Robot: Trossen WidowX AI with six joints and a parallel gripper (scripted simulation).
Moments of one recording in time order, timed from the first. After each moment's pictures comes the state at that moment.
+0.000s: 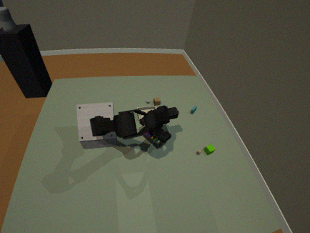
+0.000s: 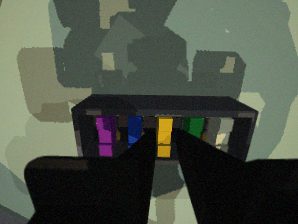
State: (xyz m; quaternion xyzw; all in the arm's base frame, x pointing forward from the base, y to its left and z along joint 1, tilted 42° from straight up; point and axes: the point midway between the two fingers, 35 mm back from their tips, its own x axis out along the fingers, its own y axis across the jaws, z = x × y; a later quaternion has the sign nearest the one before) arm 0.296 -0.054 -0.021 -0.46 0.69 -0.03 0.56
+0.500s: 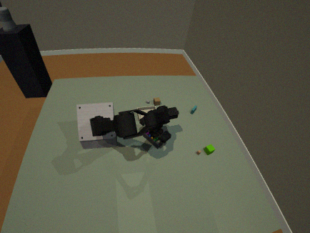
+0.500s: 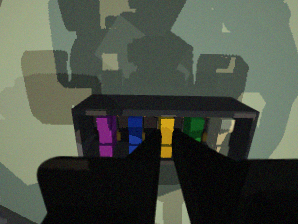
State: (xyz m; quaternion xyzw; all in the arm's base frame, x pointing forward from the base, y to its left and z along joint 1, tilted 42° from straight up) arm 0.296 -0.054 -0.022 -0.46 0.69 -0.03 0.56
